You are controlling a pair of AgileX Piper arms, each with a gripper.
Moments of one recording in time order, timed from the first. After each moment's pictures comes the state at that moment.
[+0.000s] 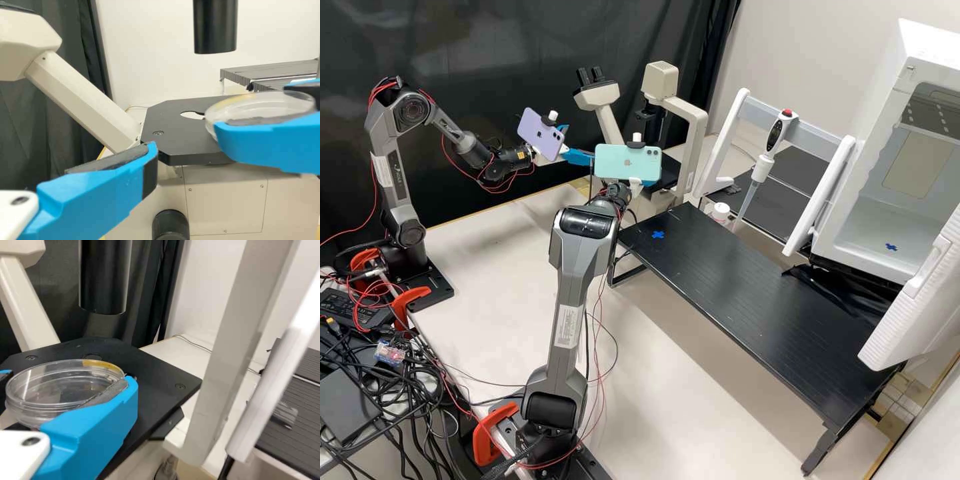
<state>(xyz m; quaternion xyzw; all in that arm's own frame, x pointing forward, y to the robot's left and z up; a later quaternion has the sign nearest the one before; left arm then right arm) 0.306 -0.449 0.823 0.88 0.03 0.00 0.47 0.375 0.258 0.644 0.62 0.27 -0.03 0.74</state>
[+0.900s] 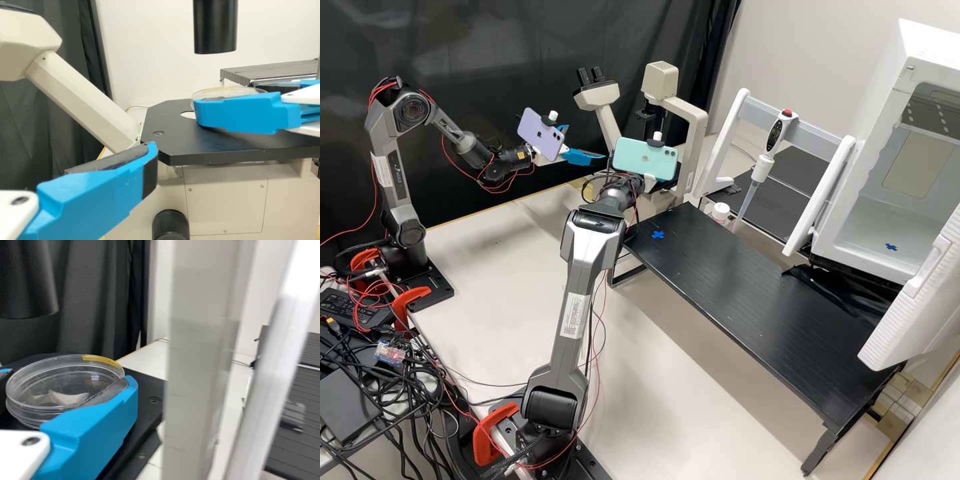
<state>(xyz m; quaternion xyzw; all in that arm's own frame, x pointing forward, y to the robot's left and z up) 0.306 -0.449 0.823 0.88 0.03 0.00 0.47 0.433 0.262 0.627 0.64 0.23 -0.14 0.72</state>
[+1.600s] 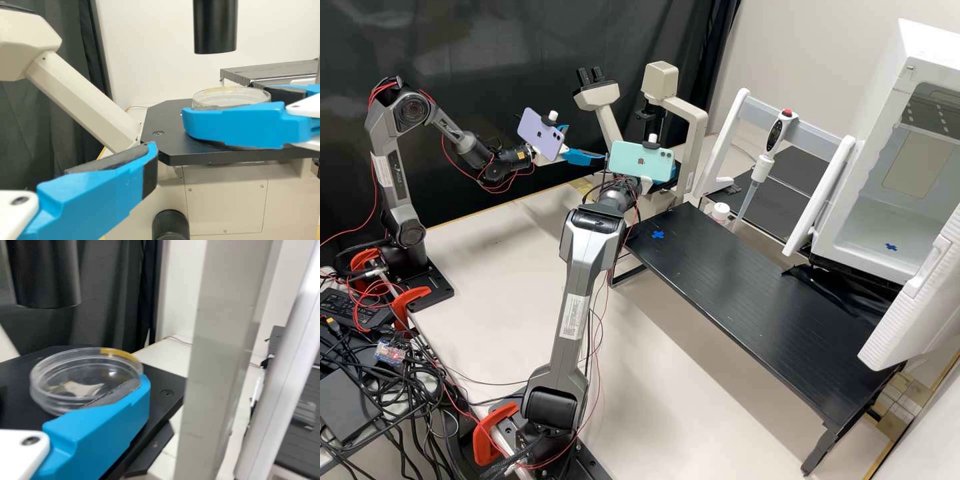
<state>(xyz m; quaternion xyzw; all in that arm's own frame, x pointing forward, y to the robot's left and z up) 0.306 -0.449 0.823 0.88 0.03 0.00 0.47 0.418 0.258 0.626 0.63 0.26 -0.13 0.71</state>
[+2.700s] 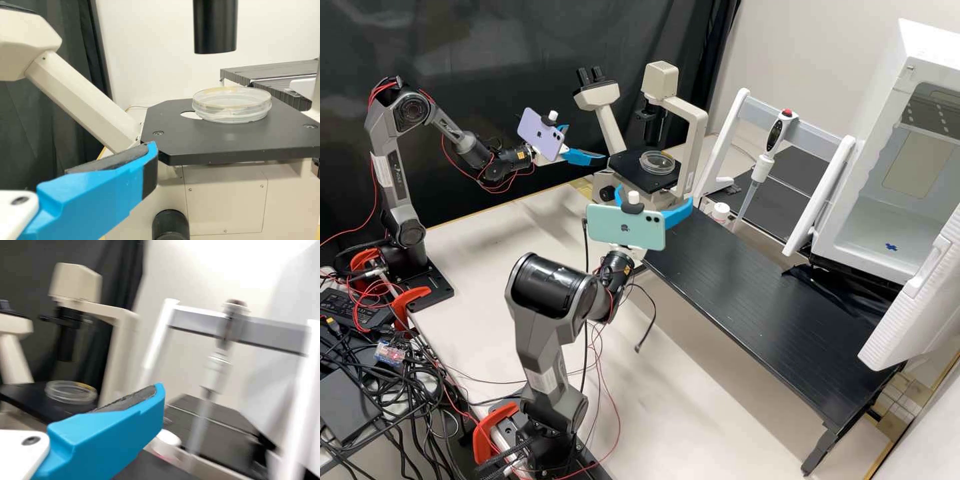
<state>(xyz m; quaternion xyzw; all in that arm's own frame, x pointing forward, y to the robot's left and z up) 0.306 -0.449 0.823 0.88 0.03 0.00 0.47 0.209 0.116 0.785 0.64 0.18 0.16 0.73</state>
